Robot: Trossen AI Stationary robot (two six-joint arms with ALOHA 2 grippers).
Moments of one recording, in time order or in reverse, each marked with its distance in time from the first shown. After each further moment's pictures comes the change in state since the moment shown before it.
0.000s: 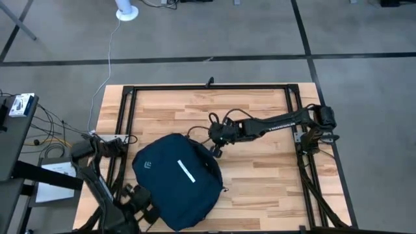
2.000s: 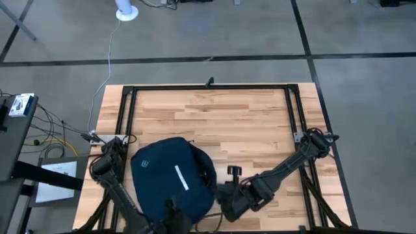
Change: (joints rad) left arm 0.221 0.279 0.811 -0.069 -0.280 1.056; right arm 0.569 0.241 0.652 -0.681 0.167 0.214
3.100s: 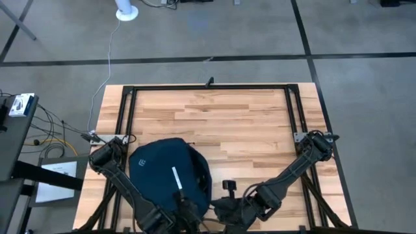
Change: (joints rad) left arm 0.088 -0.108 -0.192 0.318 -0.023 0.023; right arm 0.068 -0.001 -0.006 0.268 -0.024 -0.056
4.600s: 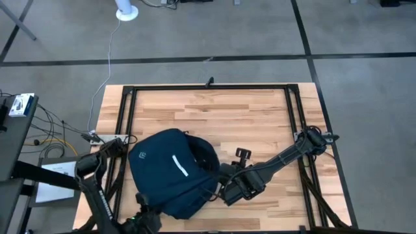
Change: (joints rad) left arm -0.315 0.017 -0.060 -0.640 -0.063 -0.298; right arm -0.152 0.002 -0.012 -0.619 0.160 0.217
